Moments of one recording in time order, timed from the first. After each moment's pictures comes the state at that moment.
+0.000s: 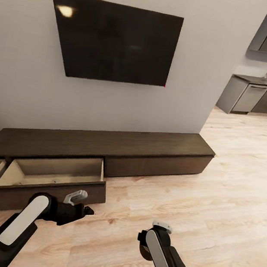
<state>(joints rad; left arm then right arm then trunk) -0.39 0.15 -0.22 -1.42 1.34 0.98 0.70 -0.43 0.07 0.35 -1.09 -0.71 0.80 -0.80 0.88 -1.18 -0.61</state>
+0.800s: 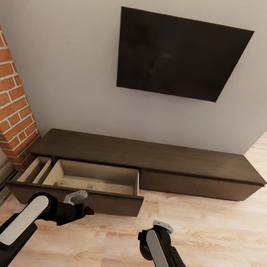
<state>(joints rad) -0.39 0.15 -0.22 -1.42 1.34 0.98 0.70 -0.43 0.07 0.34 -1.09 -0.71 0.80 -0.80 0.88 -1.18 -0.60</state>
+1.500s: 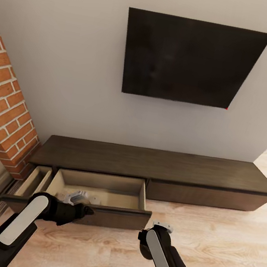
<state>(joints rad) -0.39 0.15 -0.22 -1.43 1.34 0.98 0.70 -0.43 0.07 0.34 -1.10 -0.71 0.79 -0.80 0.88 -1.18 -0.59</state>
